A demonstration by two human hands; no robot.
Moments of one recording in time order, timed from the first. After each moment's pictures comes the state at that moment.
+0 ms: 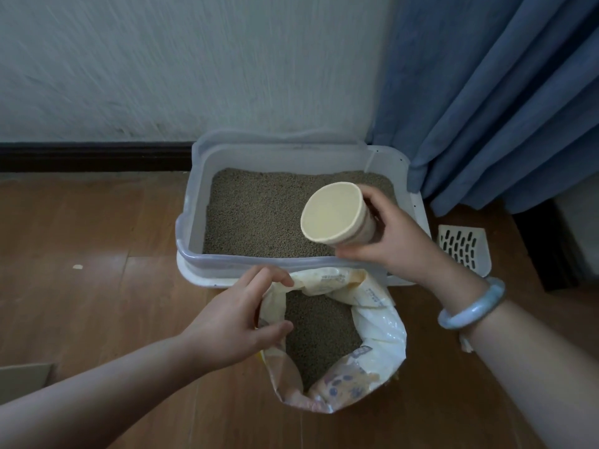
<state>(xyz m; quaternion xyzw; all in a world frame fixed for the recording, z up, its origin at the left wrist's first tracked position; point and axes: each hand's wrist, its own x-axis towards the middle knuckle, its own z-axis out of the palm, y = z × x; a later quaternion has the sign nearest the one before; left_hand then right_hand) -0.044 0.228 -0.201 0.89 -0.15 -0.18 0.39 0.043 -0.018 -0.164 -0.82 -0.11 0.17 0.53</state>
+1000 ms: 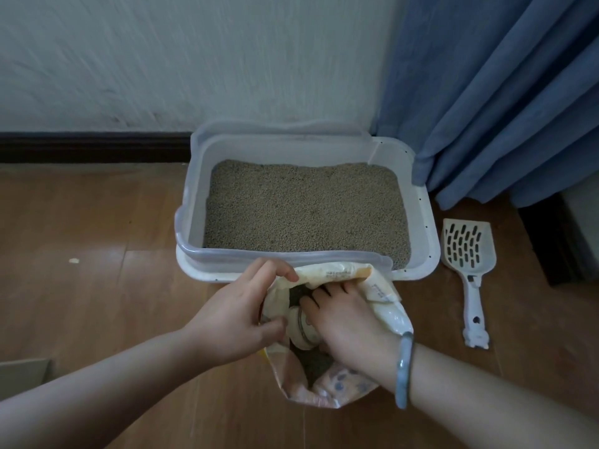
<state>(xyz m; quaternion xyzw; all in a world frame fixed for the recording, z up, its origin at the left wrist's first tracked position) -0.043 0.228 -0.202 0.89 -0.14 -0.20 0.40 -0.040 0.039 -0.252 -0.94 -0.32 0.11 -0.02</state>
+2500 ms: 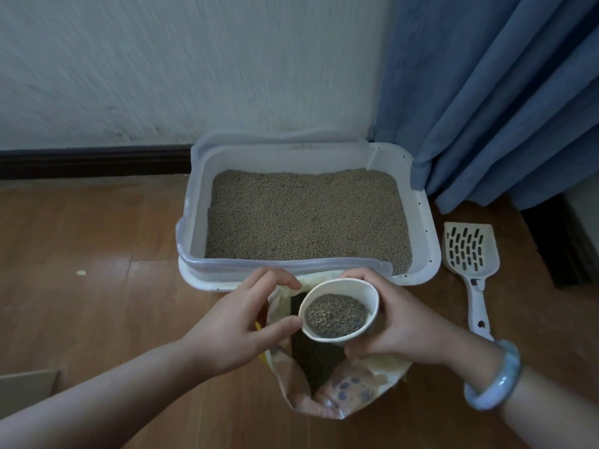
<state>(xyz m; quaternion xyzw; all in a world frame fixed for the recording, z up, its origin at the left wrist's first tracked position) -0.042 0.226 -0.196 0.87 -0.15 -0.19 0.43 -0.025 -0.026 -0.187 -0.79 -0.12 0.31 0.52</state>
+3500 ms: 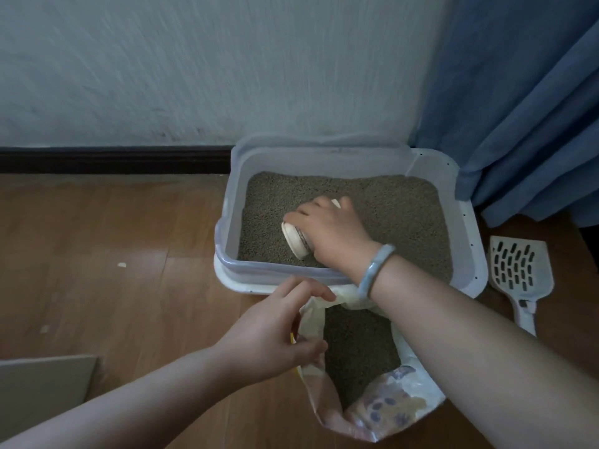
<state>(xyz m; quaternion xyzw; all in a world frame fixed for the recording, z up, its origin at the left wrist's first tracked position) -0.044 0.231 -0.199 0.88 -0.14 -0.21 0.40 0.086 0.104 -0.212 -0.94 -0.31 0.08 0.06</state>
